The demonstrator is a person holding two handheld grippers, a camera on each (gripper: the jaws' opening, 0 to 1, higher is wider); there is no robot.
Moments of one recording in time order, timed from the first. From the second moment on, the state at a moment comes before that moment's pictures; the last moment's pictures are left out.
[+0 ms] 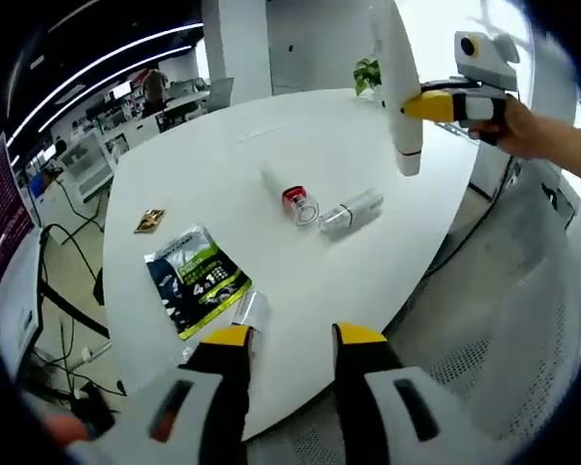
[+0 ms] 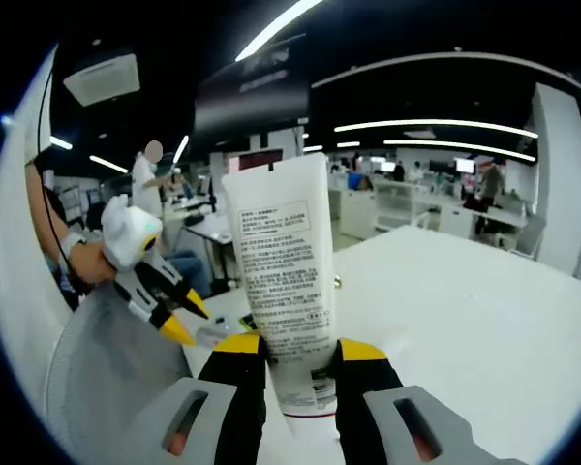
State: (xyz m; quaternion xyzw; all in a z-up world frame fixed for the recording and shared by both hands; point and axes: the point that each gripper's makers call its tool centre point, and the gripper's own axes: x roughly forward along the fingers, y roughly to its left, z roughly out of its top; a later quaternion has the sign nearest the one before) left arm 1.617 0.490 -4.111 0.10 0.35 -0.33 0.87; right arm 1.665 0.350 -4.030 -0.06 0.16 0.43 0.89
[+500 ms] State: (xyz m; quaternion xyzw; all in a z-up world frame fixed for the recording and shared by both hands) left arm 1.616 0.378 -4.049 -0.02 0.28 -0.54 0.79; right arm 1.646 0.368 -3.995 0.04 0.14 0.55 0.82
